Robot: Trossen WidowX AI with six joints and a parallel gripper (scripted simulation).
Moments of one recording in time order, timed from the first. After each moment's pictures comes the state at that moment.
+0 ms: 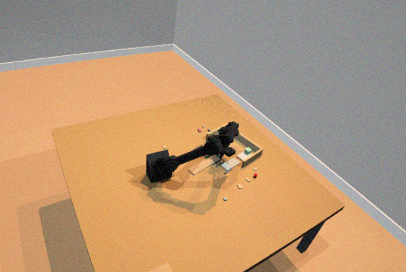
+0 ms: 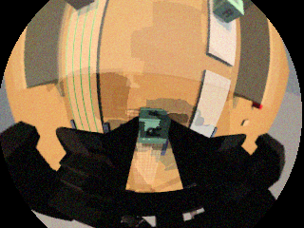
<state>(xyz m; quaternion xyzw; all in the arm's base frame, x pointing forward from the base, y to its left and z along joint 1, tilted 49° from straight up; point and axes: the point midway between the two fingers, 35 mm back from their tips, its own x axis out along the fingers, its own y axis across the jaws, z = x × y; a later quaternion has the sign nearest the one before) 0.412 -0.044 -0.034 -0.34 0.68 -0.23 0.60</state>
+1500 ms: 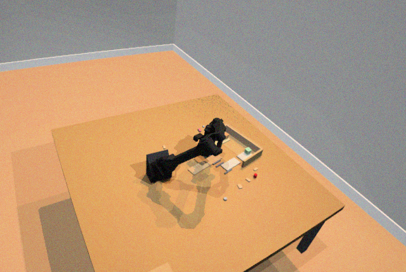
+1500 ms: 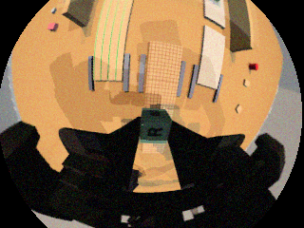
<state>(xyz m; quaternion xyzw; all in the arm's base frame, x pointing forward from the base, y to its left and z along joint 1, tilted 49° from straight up) 0.307 -0.007 -0.005 -0.35 0.68 -0.23 0.60</state>
